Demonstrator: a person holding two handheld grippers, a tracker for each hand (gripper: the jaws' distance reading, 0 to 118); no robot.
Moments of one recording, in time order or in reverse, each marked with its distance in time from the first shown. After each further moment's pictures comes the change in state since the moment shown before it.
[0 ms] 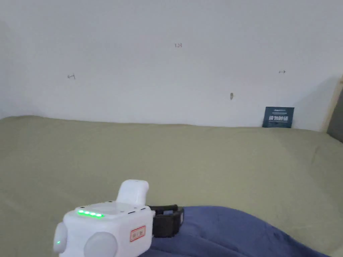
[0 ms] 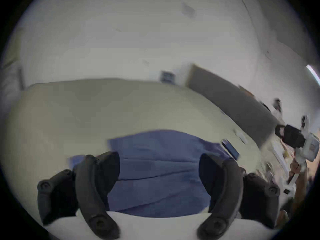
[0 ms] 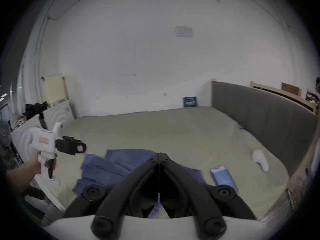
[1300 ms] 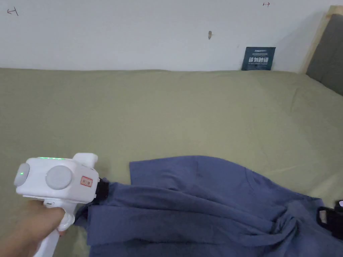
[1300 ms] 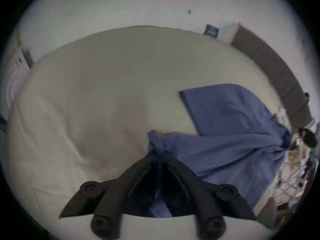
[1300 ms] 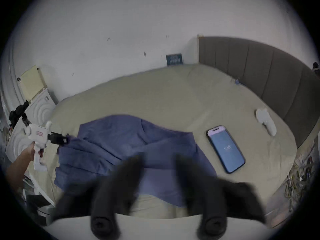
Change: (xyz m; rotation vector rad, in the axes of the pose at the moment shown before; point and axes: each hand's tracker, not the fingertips) left arm -0.071 -0.020 -0.161 -0.524 0.061 -0.021; right arm 0.090 -0.069 -0.091 -0.435 -0.161 -0.157
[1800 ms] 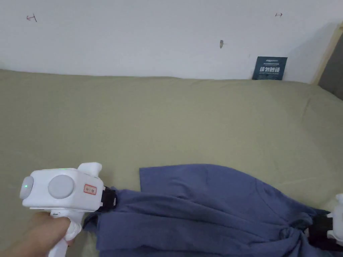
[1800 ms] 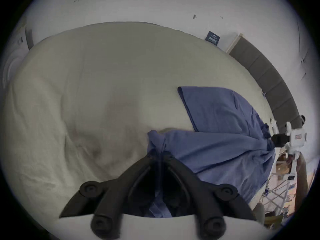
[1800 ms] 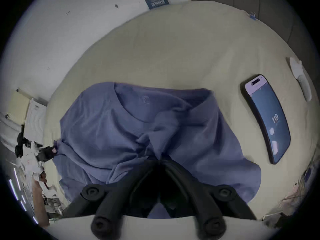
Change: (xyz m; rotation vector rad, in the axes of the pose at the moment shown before) left arm -0.027 -0.009 0.000 0.025 -0.070 0.119; right arm 0.013 0.030 -0.116 -0.370 -0.015 -0.232
